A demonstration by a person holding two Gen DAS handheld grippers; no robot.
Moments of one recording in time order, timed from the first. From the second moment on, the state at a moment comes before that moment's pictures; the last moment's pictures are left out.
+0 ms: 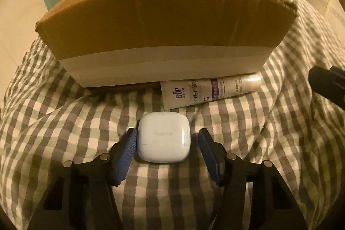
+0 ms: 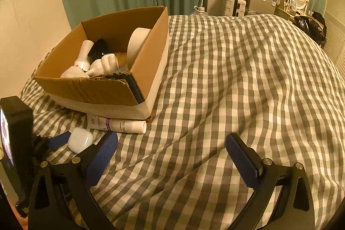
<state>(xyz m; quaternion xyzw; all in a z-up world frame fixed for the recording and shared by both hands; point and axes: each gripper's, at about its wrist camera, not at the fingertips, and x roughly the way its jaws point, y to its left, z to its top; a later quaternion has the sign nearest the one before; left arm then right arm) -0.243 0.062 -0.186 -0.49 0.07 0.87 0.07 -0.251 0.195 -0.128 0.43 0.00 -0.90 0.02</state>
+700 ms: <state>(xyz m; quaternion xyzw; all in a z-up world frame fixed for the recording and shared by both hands) -0.208 0.032 -0.127 -0.42 0.04 0.91 0.00 -0.292 0.172 -0.164 0.48 0.00 -0.87 0.04</state>
